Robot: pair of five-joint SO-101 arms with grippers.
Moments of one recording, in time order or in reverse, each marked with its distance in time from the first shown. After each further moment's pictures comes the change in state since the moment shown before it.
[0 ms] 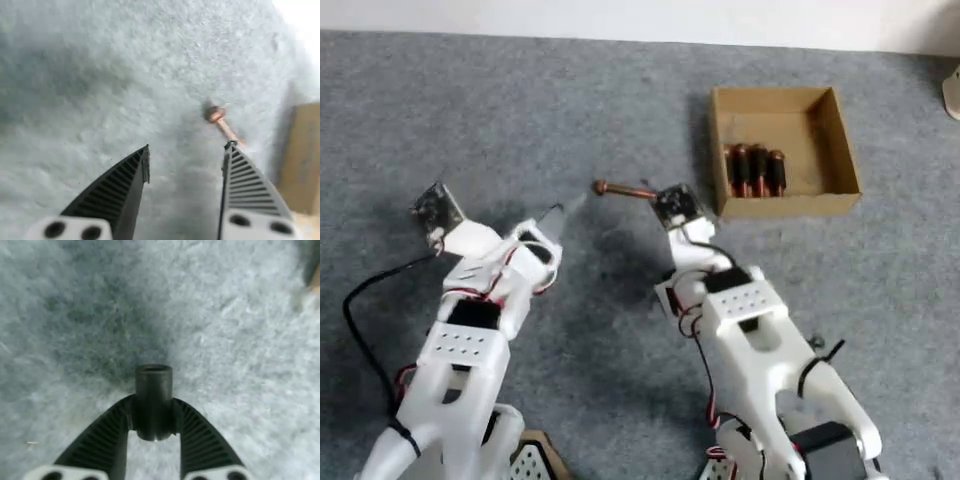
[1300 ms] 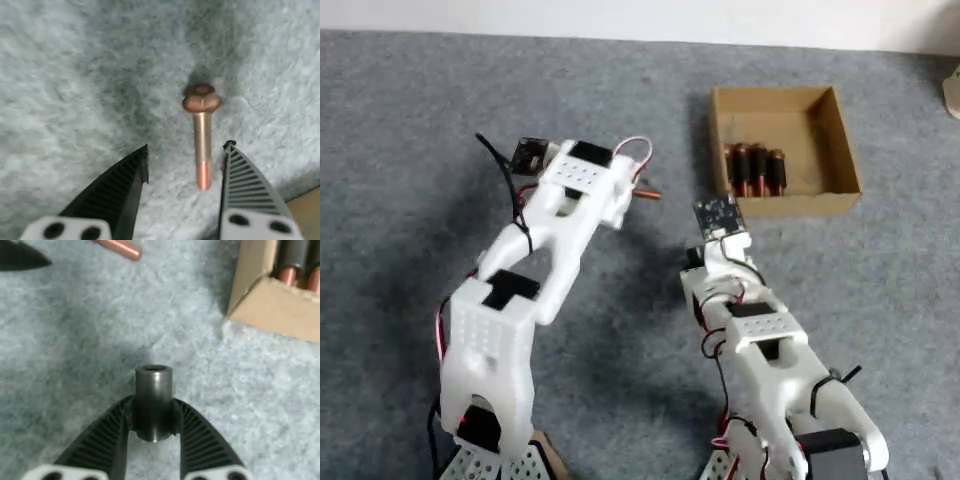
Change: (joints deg) left arm 13.4 80.0 -87.0 39.8 42.3; right arm 9.0 -0.4 13.7 -30.2 0.0
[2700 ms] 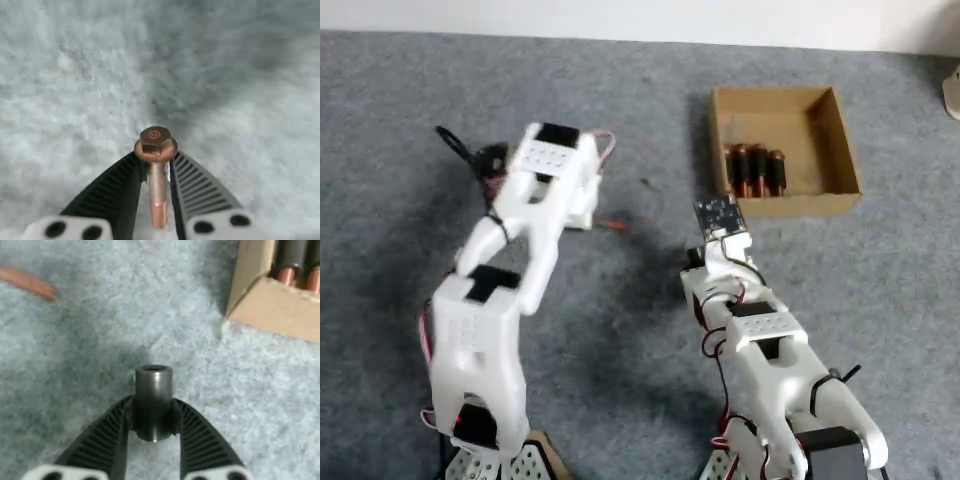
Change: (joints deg) left arm -6.2 -6.2 -2.5 17.8 0.8; right arm 0.0 0.0 0.0 0.0 0.0
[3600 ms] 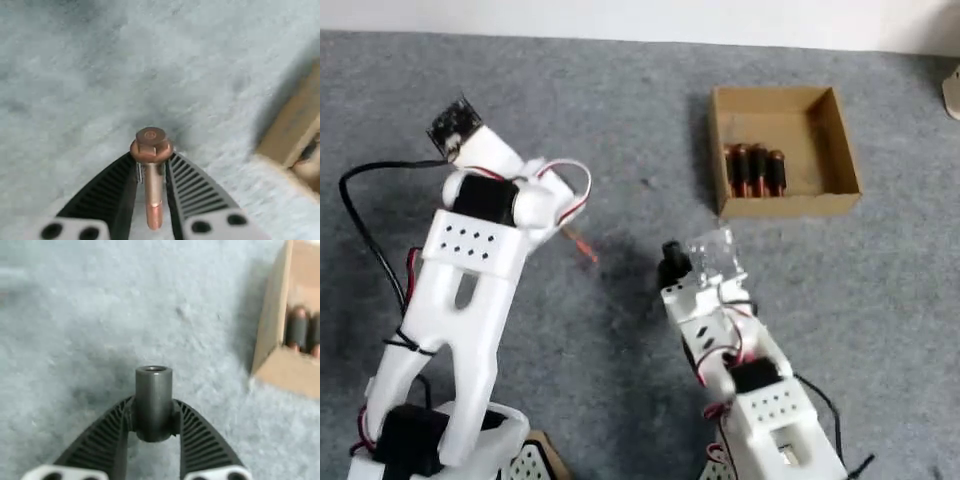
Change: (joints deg) left arm 0.2 -49.8 32.8 -4.1 -39.4; right arm -9.4 -42.7 18.8 2.5 -3.3
